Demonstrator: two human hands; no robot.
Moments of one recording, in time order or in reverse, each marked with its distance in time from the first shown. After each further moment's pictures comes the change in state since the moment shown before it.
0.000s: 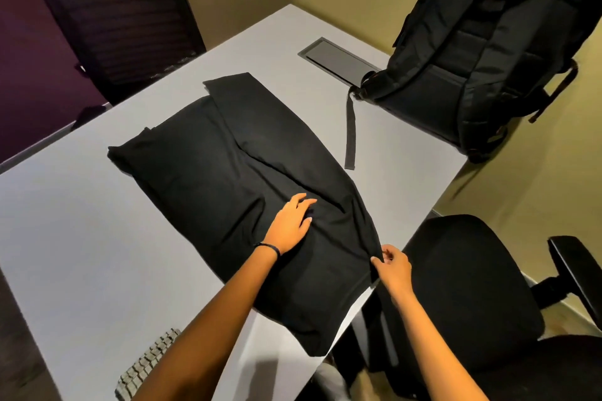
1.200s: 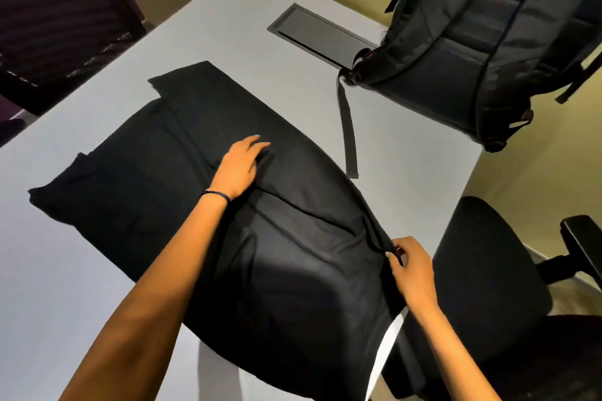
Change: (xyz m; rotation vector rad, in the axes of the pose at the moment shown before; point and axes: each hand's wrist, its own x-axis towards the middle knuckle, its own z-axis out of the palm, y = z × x) left_hand 0.165 -0.110 -0.094 0.169 0.021 0.108; right_hand 0.040 -0.046 0.021 -0.266 0.167 -0.223
